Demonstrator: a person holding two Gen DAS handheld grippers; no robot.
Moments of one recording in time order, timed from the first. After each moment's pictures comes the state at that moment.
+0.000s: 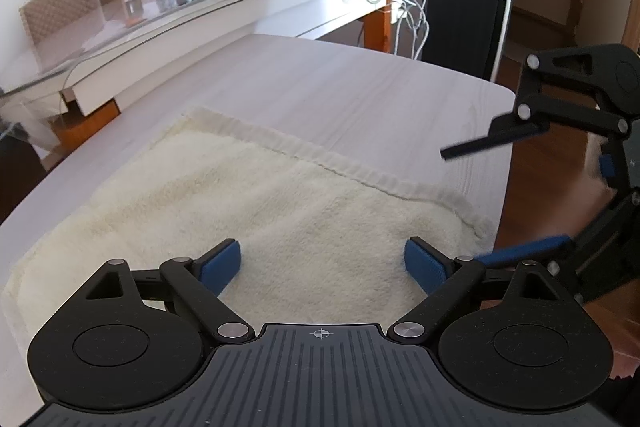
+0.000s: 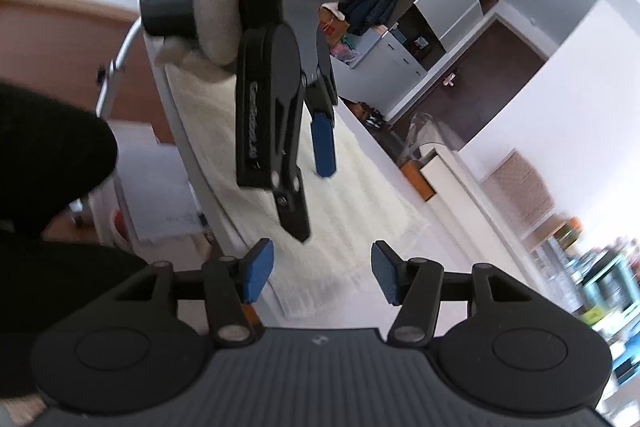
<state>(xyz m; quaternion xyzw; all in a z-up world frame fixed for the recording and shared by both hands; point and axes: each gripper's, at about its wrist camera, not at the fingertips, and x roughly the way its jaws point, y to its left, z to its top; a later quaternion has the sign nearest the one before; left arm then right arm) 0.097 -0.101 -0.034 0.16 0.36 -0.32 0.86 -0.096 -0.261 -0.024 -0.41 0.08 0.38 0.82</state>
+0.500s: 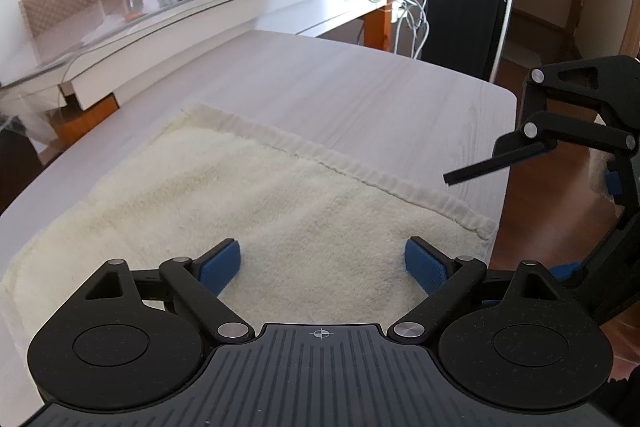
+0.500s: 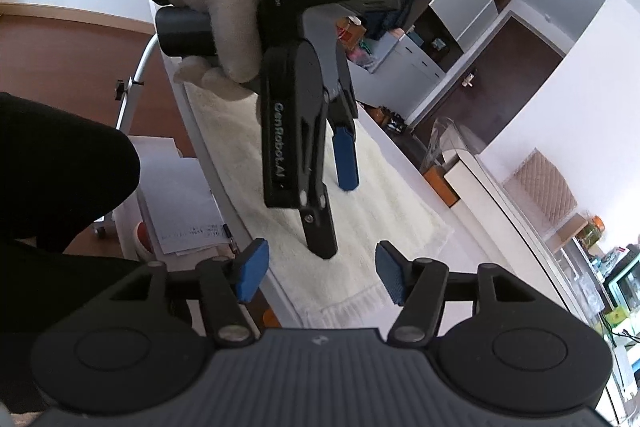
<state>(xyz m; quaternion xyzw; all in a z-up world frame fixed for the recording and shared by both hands) 0.098 -0.099 -0.034 0.15 0.36 -0.32 0.86 -0.098 -0.256 -0.021 -0.38 0.10 0.41 0.82</state>
